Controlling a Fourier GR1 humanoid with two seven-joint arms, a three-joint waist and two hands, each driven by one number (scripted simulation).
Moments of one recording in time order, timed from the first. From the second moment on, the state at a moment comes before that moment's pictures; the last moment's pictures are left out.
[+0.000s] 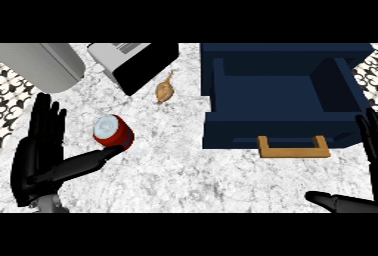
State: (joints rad) left arm -0.01 0.01 0.04 -1.91 -0.13 0.31 0.33; right arm 0.13 -0.09 -0.15 -2.11 -0.08 0.01 0.17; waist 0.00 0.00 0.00
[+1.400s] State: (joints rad) left arm -0.09 0.02 0.13 -1.15 0.07 0.39 -0.27; right arm 0.17 -0.08 -0.23 -2.21 -0.11 0.07 0.23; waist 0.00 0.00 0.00
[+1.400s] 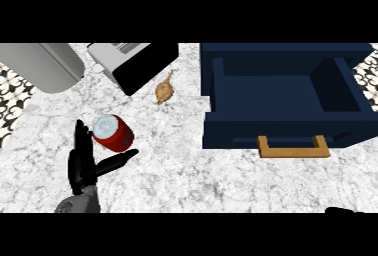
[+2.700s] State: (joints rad) left arm -0.47 0.15 0.30 -0.42 0.20 0.19 -0.62; right arm 0.12 -0.10 -0.29 -2.22 -0.13 0.11 0.29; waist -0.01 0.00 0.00
